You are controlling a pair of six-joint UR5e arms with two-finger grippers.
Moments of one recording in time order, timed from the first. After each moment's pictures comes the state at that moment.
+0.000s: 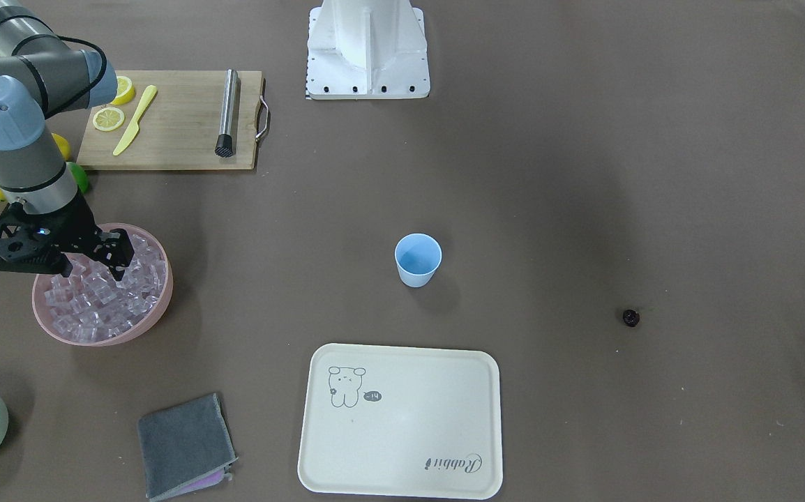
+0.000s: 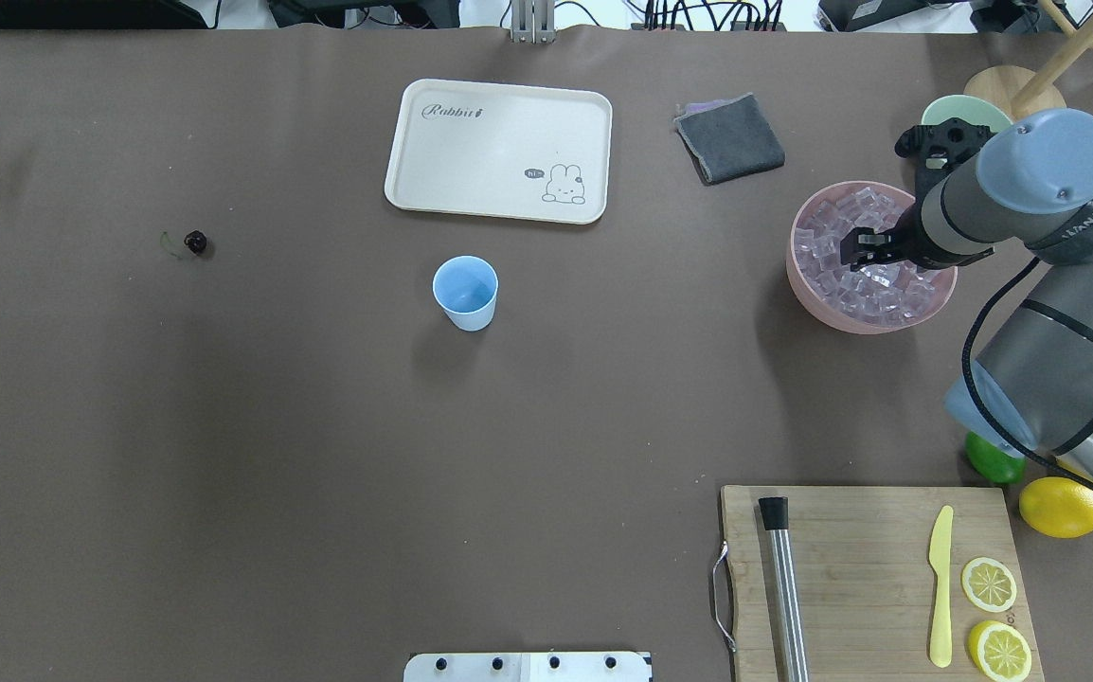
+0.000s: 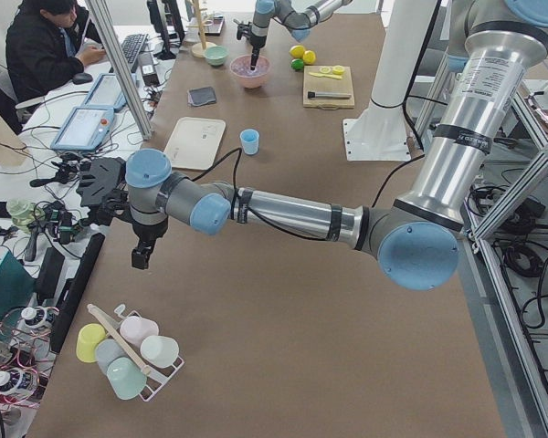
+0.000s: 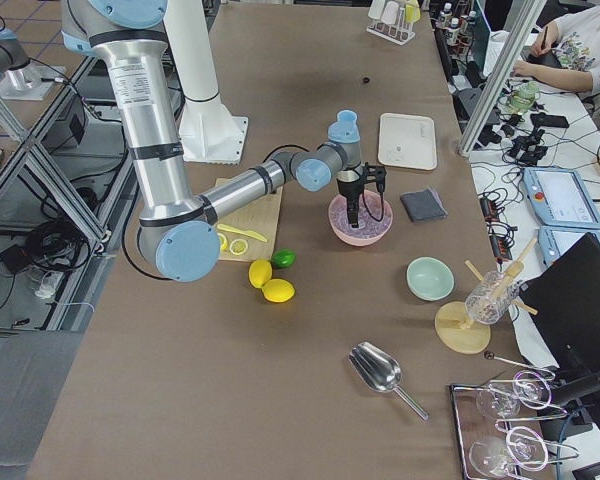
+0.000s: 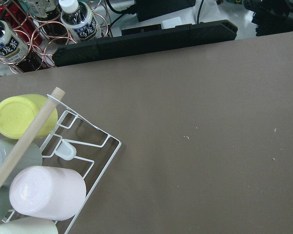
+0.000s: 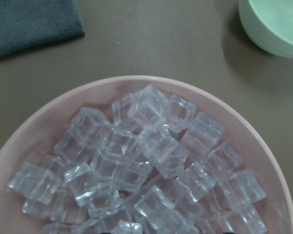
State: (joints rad) left arm -1.52 -1.91 -1.39 -1.86 -2.28 -0.20; right arm 0.86 -1.35 1.76 -1.36 1.88 0.97
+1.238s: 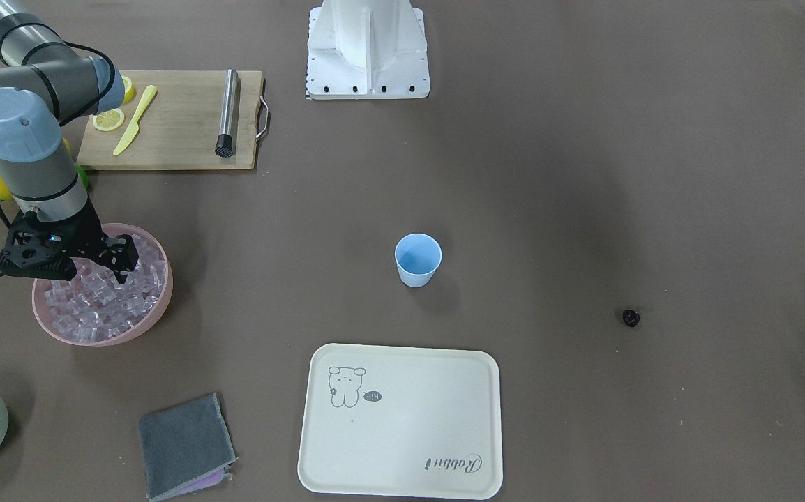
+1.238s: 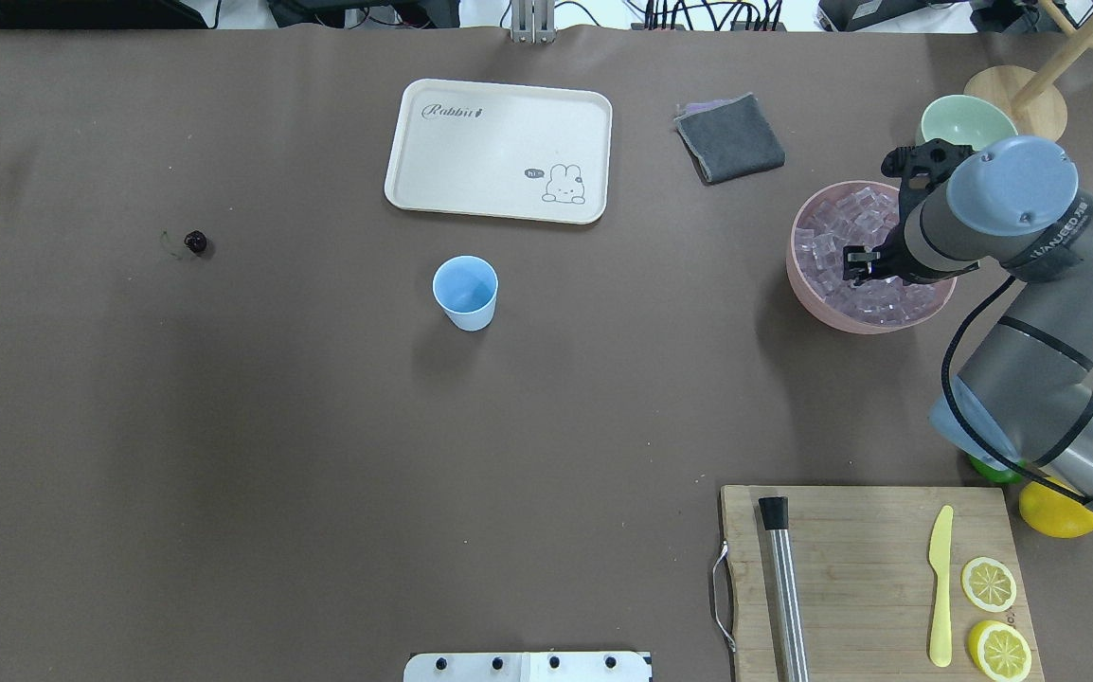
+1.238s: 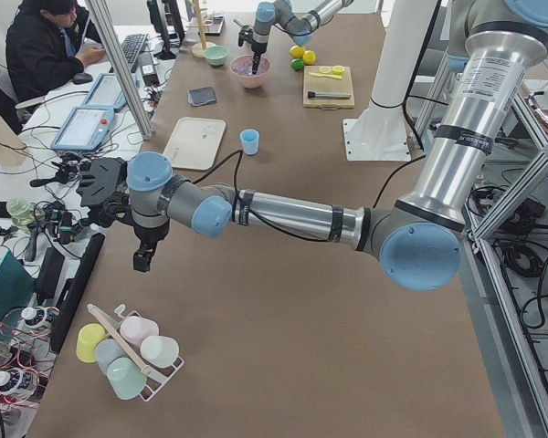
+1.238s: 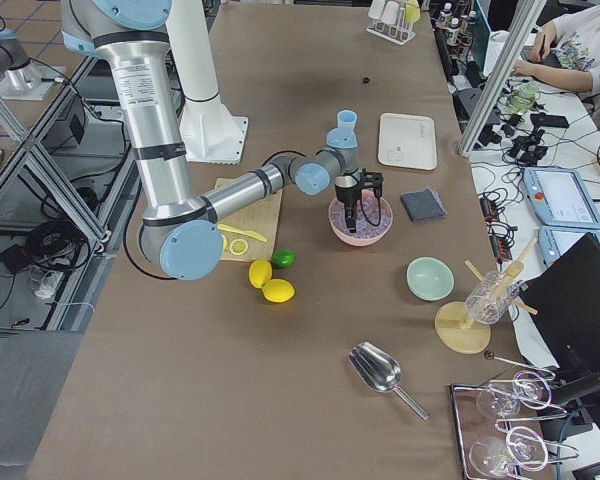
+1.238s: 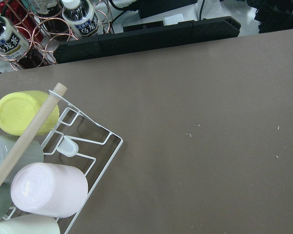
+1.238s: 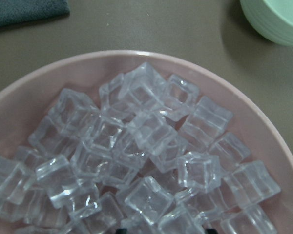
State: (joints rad) left arm -1.52 -1.91 -1.39 -1.86 -2.28 -0.20; right arm 0.81 -1.34 1.73 -1.37 1.82 0.98
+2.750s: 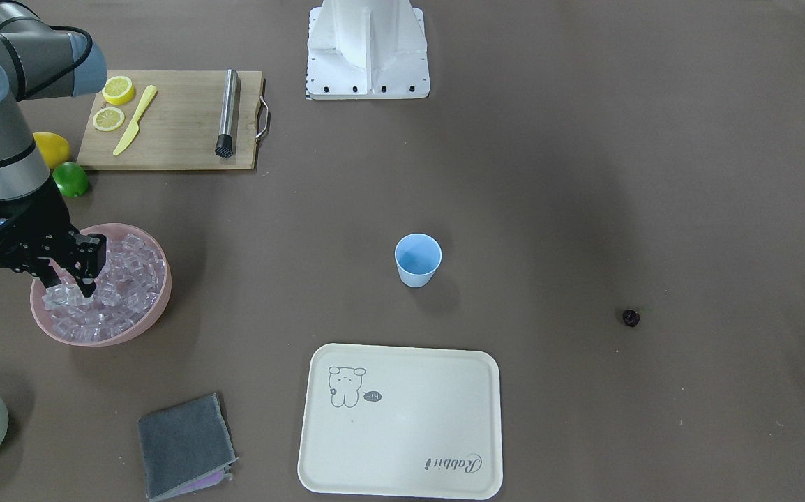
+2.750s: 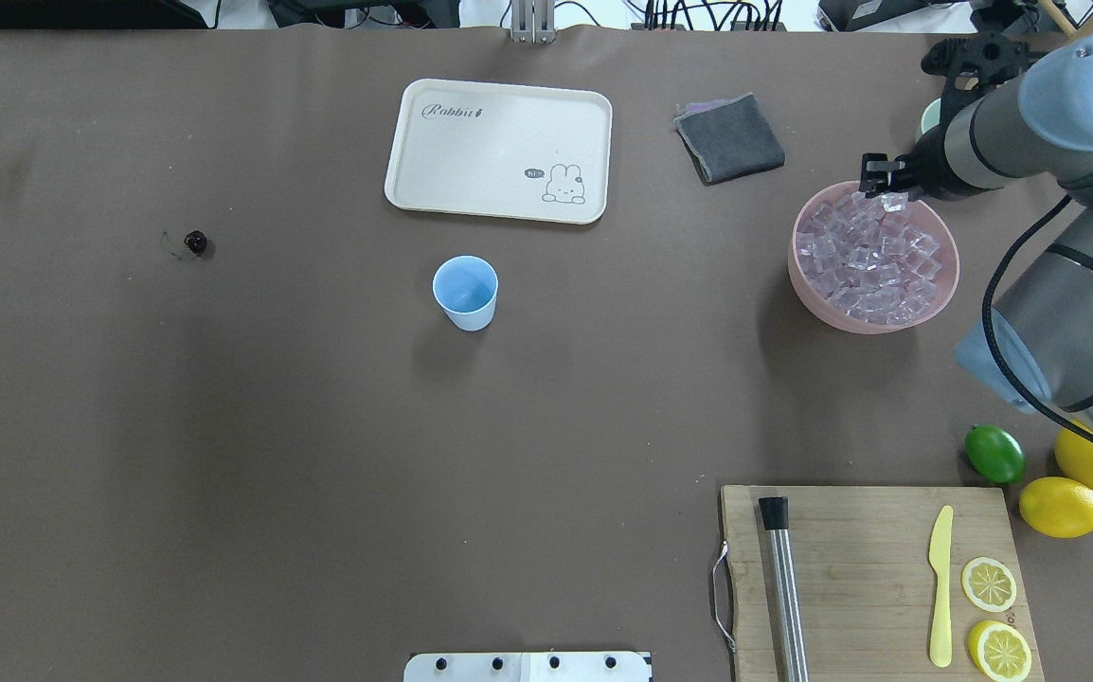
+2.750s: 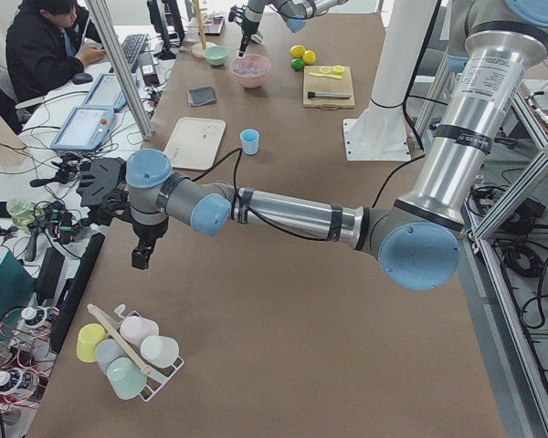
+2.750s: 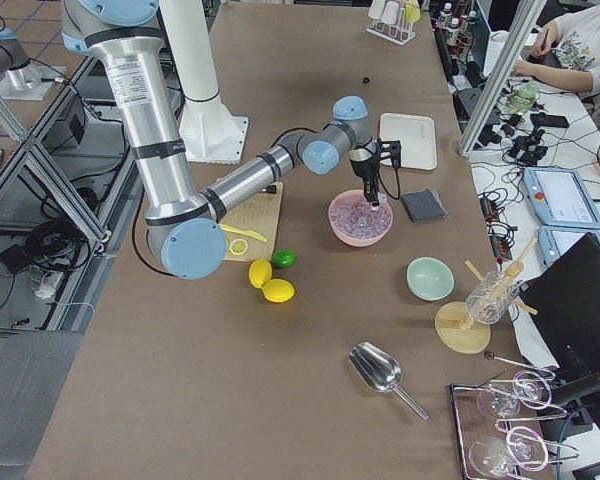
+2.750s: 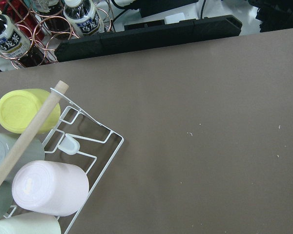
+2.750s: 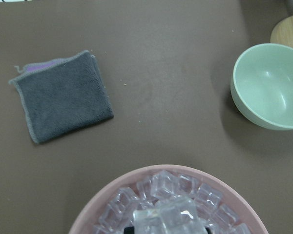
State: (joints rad) left arm -1.52 -1.91 -1.39 -1.86 -2.28 -0.21; right arm 0.94 -1.27 1.83 -1.37 1.83 0.98
